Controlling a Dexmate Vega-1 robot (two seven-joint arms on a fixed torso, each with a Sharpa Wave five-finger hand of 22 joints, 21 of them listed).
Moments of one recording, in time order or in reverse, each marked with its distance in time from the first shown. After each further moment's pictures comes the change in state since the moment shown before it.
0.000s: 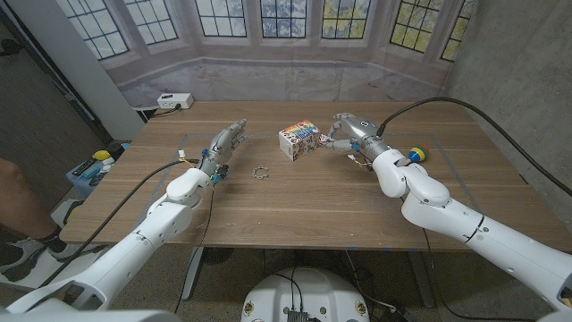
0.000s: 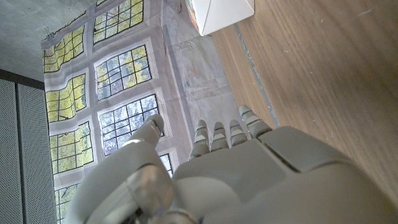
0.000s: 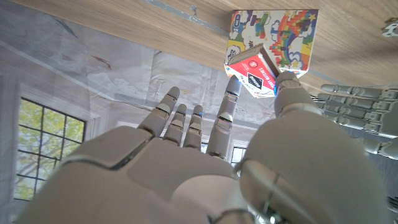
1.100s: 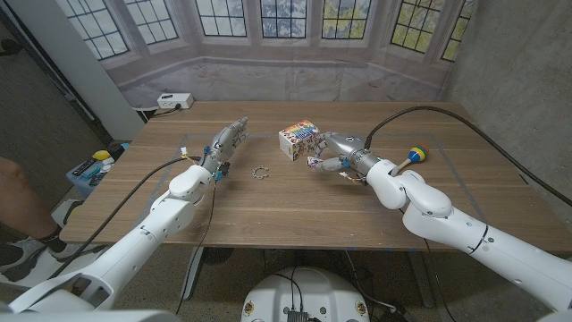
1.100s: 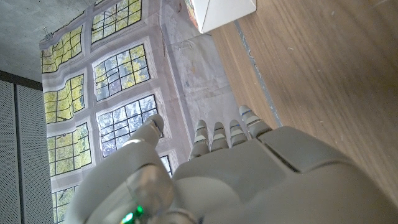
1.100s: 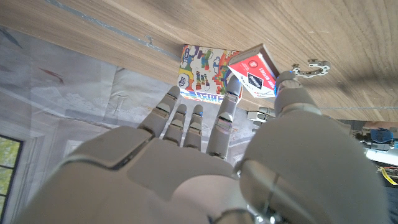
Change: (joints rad) left arm -0.036 -0.017 0.013 0.039 0.007 -0.001 -0.010; left_hand 0.000 0.000 0.000 0.000 0.000 0.000 0.000 0.000 0.000 0.000 0.000 0.000 0.000 0.000 0.000 0.000 0.000 0.000 0.000 0.000 0.000; right arm -0.050 -0.023 -0.006 -0.053 -0.045 0.093 0.134; right_hand 0.000 0.000 0.000 0.000 0.000 -0.006 0.005 -0.007 0.000 0.005 0.005 0.000 0.000 0.007 0.000 0.000 0.000 0.006 0.006 0.000 0.000
